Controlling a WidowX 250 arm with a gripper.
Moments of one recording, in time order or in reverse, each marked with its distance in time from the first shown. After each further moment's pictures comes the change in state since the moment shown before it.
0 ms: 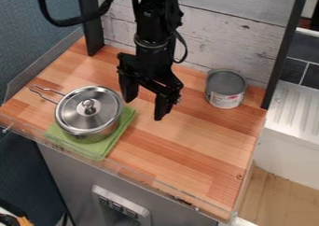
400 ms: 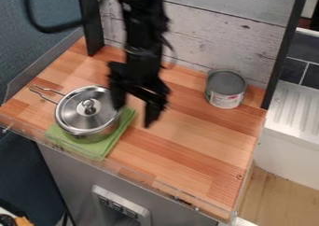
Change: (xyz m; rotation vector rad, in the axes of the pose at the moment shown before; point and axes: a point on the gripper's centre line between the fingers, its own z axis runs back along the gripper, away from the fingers) arm -0.025 0.020 0.004 -0.032 0.015 0.051
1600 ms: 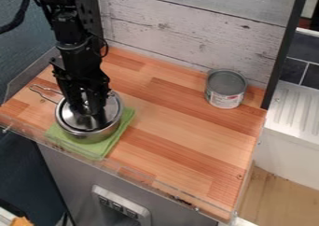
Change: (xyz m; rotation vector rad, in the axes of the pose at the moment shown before) arm -0.016 0.078 -0.027 0.013 -0.037 0.073
